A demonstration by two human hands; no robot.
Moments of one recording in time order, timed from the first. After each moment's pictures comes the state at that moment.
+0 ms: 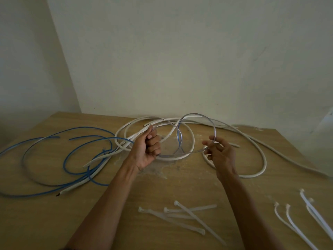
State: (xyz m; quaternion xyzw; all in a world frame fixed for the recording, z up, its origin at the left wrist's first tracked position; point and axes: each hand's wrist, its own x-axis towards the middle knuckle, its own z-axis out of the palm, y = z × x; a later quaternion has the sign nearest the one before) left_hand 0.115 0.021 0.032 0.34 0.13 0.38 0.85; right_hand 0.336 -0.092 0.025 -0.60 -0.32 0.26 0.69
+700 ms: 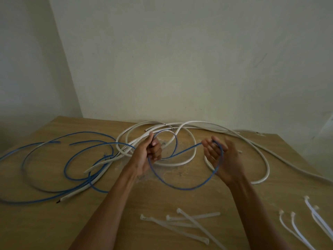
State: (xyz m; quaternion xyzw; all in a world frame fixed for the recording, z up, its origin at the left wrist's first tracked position) left_hand 0.109 0.029 0.018 0.44 0.17 0.40 0.79; right_hand 0.342 -0.098 0.046 -0.33 -0.19 0.54 0.75
